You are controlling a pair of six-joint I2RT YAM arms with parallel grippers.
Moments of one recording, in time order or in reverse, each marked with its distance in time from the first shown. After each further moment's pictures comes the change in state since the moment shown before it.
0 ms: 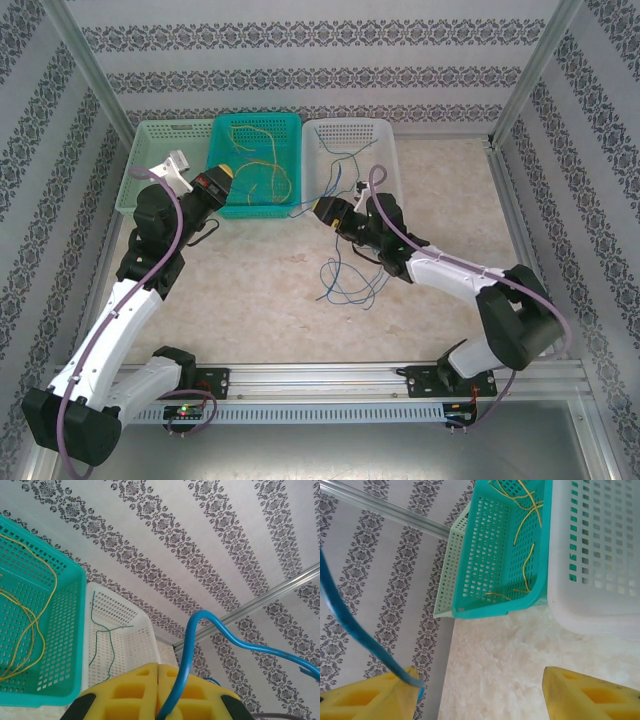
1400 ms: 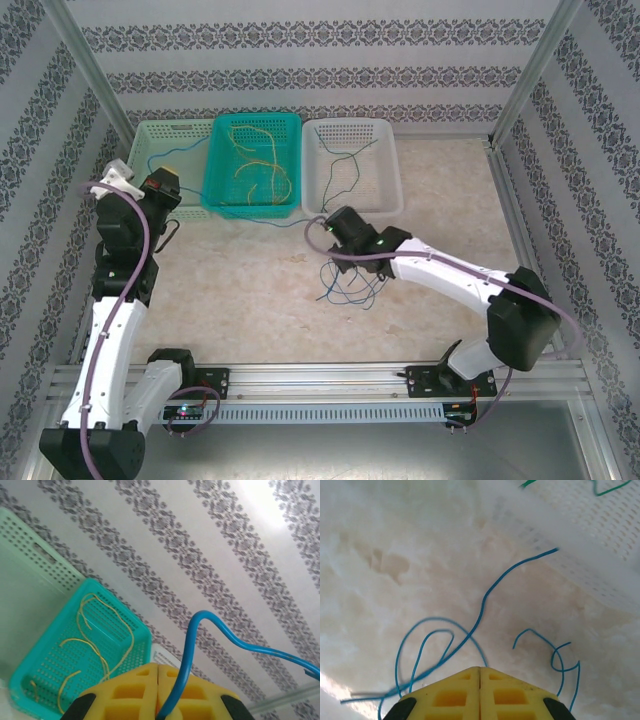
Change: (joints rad) left arm 0.286 -0.114 -0.009 -0.127 -0.102 0.003; right arm 0.235 0.010 0.267 -1.017 0.565 -0.987
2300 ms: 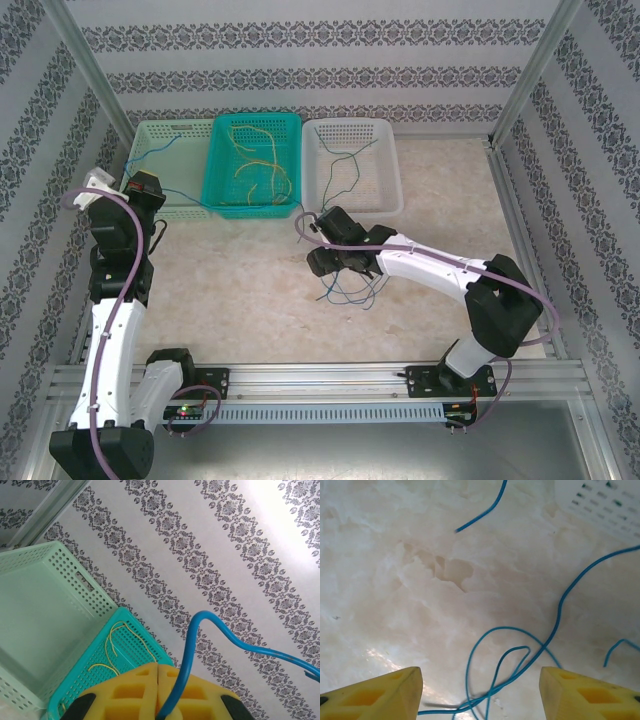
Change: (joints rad) left arm 0.083 -0.005 -0.021 0.012 -0.077 -0.030; right arm -0.016 0.089 0.026 0.084 -0.240 0.194
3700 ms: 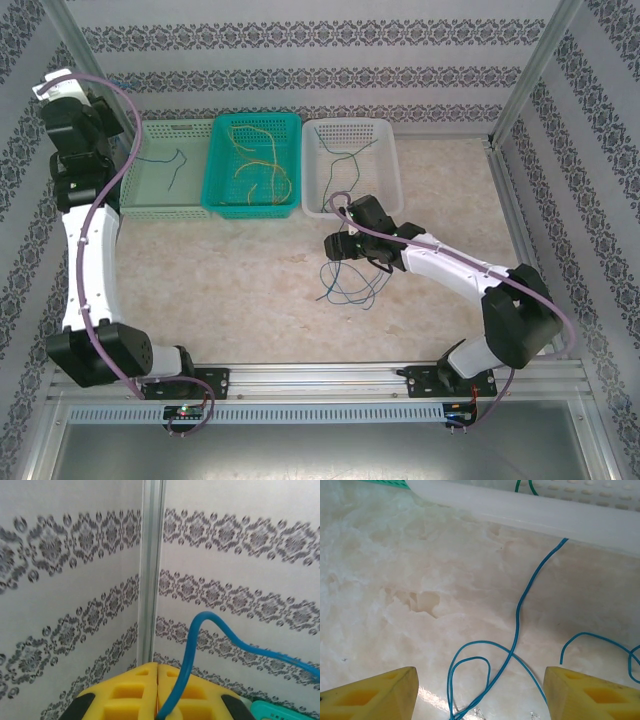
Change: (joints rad) left arm 0.156 0.538 0.661 -0.082 -0.156 0.819; right arm -0.177 -0.097 -0.112 0.114 -0.115 0.101
